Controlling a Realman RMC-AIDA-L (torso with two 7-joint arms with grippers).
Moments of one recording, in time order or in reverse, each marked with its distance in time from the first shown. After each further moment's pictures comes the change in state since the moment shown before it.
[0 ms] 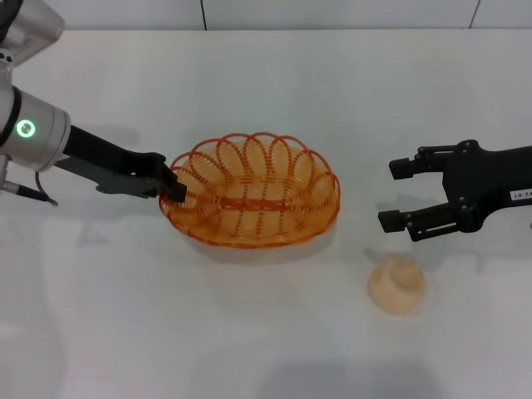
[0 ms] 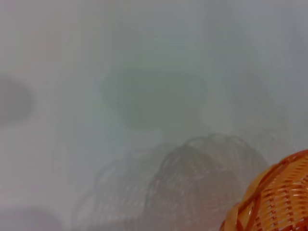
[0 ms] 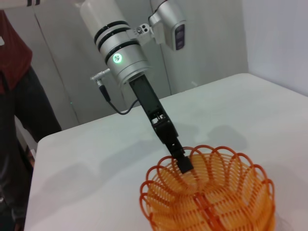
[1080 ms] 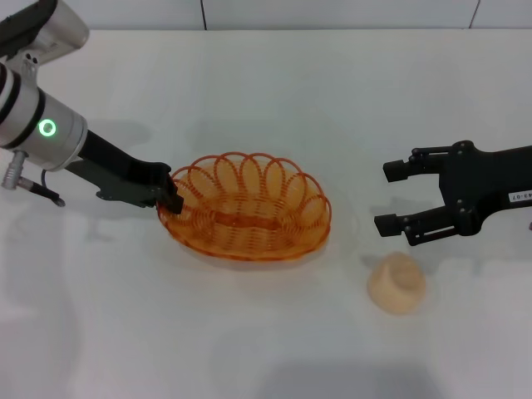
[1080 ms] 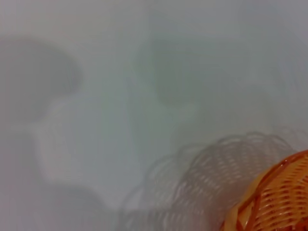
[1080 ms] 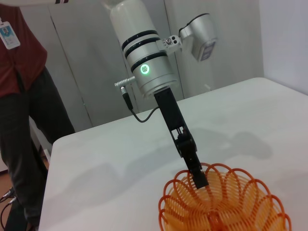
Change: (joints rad) left arm -0.090 0.004 0.009 -0.110 0.128 -0.056 -0.059; right arm 0.008 0.002 0.000 -0.002 0.011 -0.029 -0.009
